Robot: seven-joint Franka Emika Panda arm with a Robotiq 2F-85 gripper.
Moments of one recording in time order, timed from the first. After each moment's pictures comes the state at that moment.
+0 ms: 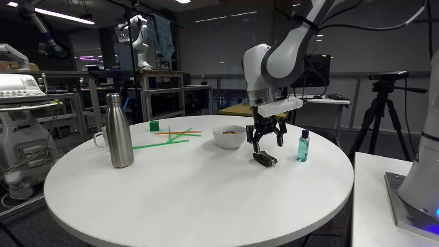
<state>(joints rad) 0.05 0.15 0.03 -2.53 -0.11 2.51 0.76</state>
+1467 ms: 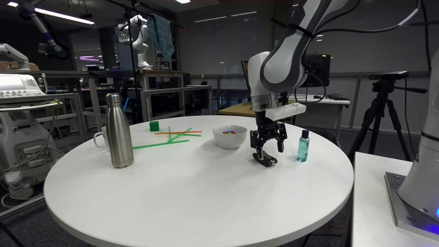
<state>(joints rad) 0.05 0.19 0.01 -2.55 0.02 2.56 0.47</state>
